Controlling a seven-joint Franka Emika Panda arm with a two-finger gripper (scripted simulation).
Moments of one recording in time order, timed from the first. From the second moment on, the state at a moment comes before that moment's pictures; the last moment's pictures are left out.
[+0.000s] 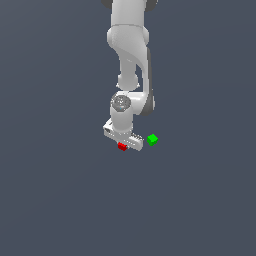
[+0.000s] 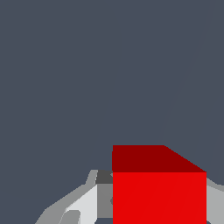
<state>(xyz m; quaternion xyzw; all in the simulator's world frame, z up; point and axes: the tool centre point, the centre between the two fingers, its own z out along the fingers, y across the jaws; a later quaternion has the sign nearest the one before) -0.051 -0.024 0.020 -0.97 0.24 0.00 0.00</state>
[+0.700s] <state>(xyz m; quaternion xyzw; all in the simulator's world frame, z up) -0.052 -0.024 0.033 -0.97 0.24 0.00 0.00</state>
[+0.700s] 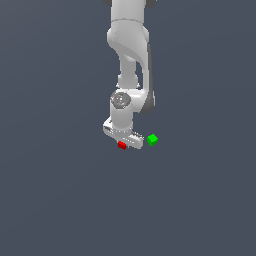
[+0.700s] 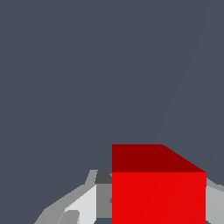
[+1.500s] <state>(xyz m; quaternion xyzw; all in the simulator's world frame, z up) -0.052 -0.025 0.114 -0.97 0.24 0.00 0.00</state>
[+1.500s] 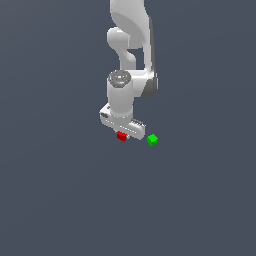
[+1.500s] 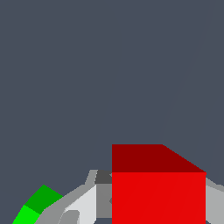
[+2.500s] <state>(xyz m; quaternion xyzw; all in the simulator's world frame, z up) -0.072 0.071 0.084 -0.97 0.24 0.00 0.00</state>
